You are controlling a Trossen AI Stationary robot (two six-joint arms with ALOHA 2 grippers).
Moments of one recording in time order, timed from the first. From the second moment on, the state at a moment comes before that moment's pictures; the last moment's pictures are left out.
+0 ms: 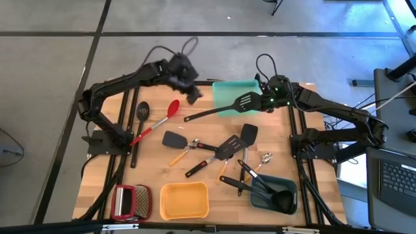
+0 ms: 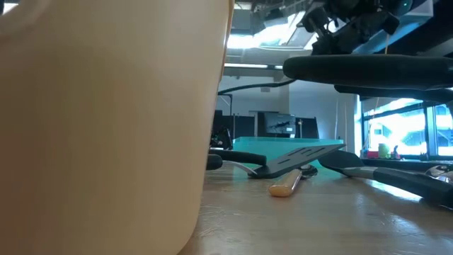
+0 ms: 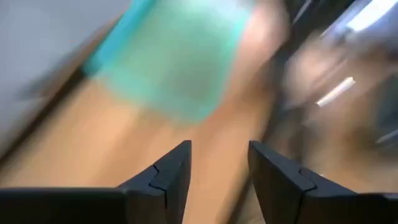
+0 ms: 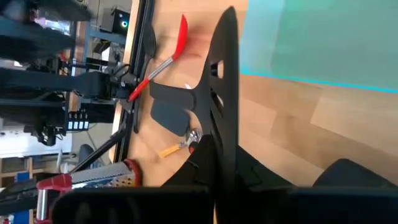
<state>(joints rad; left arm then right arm) 0.51 1.55 1.46 -0.79 0.19 -0.09 -0.51 1.07 0.83 -0.42 -0.34 1.01</state>
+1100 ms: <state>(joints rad) 0.32 1.55 1.23 -0.56 -0.04 0.13 -0.63 1.08 0.83 -0.38 -0.44 0.96</state>
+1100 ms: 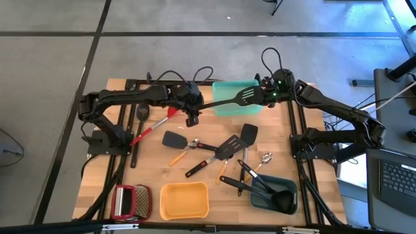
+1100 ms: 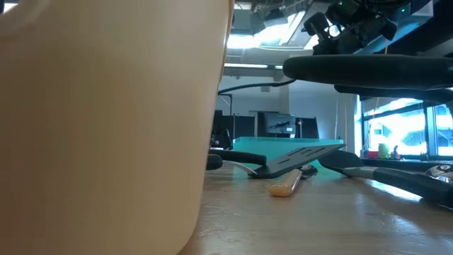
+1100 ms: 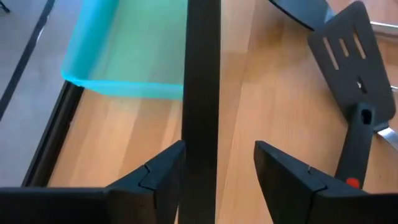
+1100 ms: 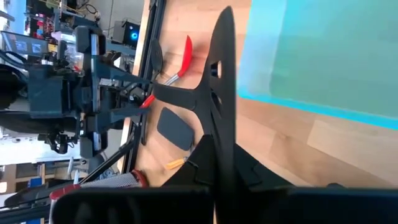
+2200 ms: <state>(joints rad) 0.33 1.64 1.23 -0.52 -0.09 0.12 -0.63 1.08 0.83 -0.34 -0.45 0.98</state>
